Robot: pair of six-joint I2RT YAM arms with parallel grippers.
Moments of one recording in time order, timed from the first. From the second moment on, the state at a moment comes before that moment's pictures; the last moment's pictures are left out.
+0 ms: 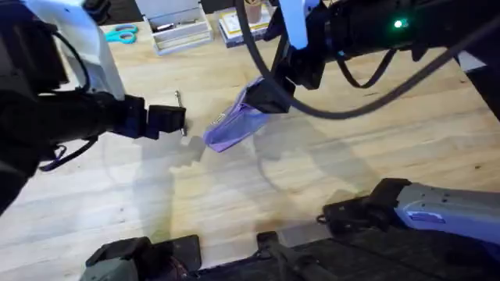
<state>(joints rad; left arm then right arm) -0.02 1.09 0.85 -0.71 0.32 0.31 0.57 1.21 1.26 -0.83 -0.13 -0.47</state>
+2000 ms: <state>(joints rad) -0.23 1.63 0.89 -0.35 0.01 -0.12 0.57 1.21 1.26 -0.96 -0.13 -0.34</state>
